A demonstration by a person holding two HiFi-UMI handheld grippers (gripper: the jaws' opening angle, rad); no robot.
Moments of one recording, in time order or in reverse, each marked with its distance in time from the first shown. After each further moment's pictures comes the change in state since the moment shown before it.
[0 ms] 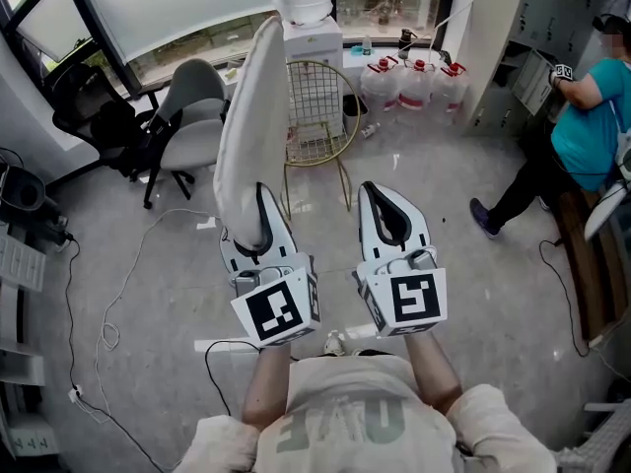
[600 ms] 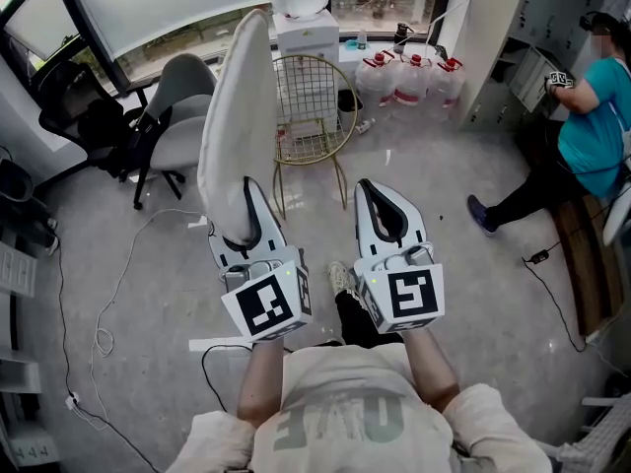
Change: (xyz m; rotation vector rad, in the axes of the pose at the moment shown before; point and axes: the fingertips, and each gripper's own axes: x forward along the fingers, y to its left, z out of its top) left arm 0.038 0.030 -0.030 -0.019 0.000 0.011; right arm 0.040 0.005 -0.032 -0.012 0.028 -0.009
